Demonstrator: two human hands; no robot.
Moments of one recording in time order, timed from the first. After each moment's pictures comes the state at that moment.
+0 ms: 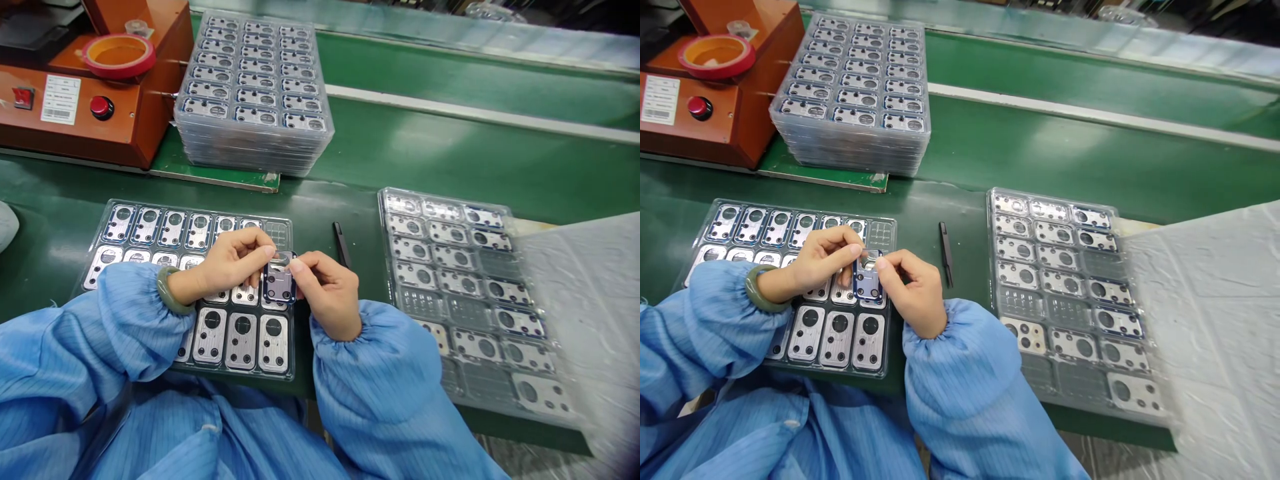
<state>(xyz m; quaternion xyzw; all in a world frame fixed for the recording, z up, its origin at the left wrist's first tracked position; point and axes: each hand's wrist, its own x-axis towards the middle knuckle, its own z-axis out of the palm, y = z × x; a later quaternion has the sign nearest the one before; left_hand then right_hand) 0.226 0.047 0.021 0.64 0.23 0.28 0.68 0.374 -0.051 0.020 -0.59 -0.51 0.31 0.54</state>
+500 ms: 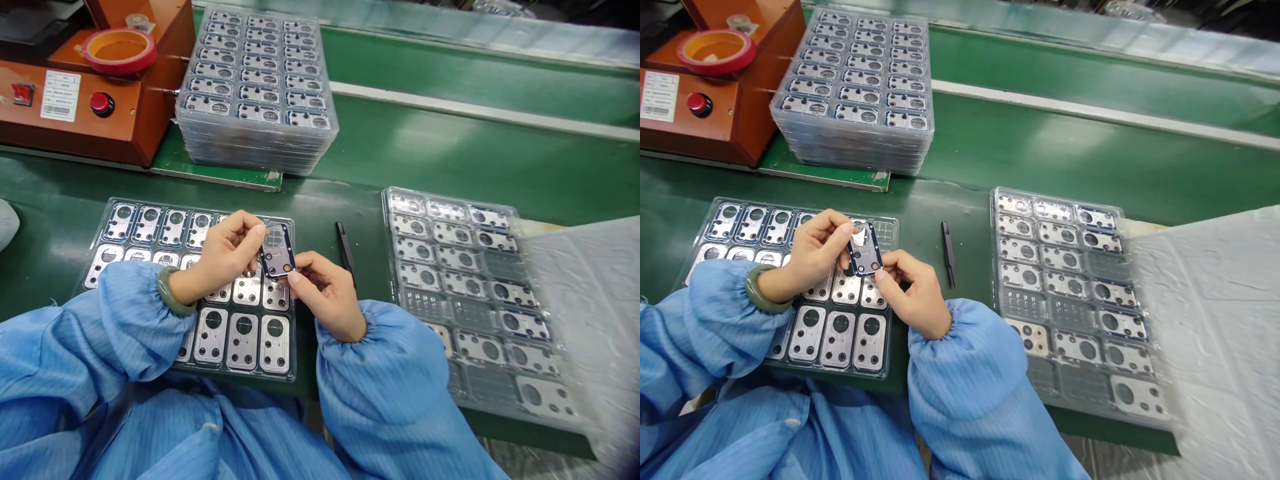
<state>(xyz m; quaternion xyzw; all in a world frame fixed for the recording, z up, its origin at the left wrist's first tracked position) 0.231 0.047 0.021 0.64 0.30 0.41 0.58 0.379 -0.052 0.022 -0.57 -0.52 0.41 0.48</state>
